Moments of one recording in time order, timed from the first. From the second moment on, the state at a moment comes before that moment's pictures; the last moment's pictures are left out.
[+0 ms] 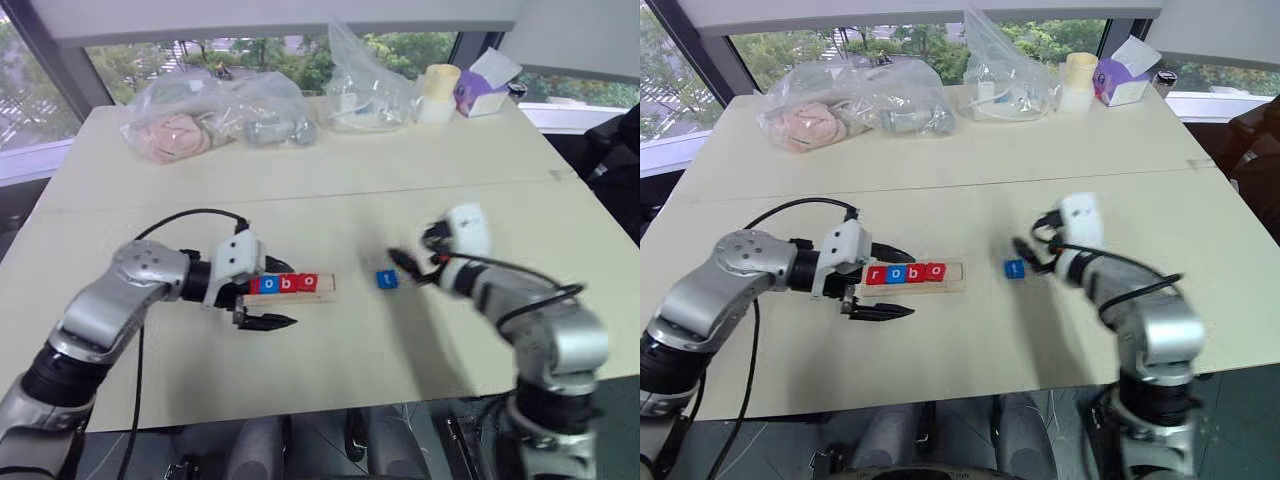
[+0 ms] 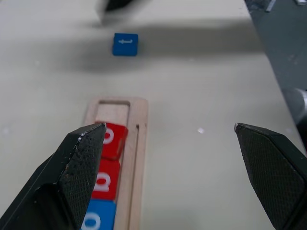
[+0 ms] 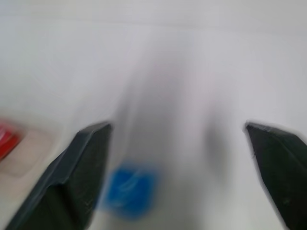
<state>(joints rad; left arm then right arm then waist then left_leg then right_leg) -0.41 0.86 -0.15 -0.35 -0.45 0.56 -1.18 -0.31 -0.56 -0.19 -0.45 0.32 0.93 0.66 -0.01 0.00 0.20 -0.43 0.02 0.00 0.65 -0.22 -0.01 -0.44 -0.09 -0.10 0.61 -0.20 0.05</state>
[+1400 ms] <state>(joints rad) -0.23 1.02 0.01 -0.34 -0.43 0.56 -1.13 -0.66 -0.56 0.30 0.02 0.12 0.41 1.22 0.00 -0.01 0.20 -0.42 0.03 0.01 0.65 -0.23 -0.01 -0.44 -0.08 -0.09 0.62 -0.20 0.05</state>
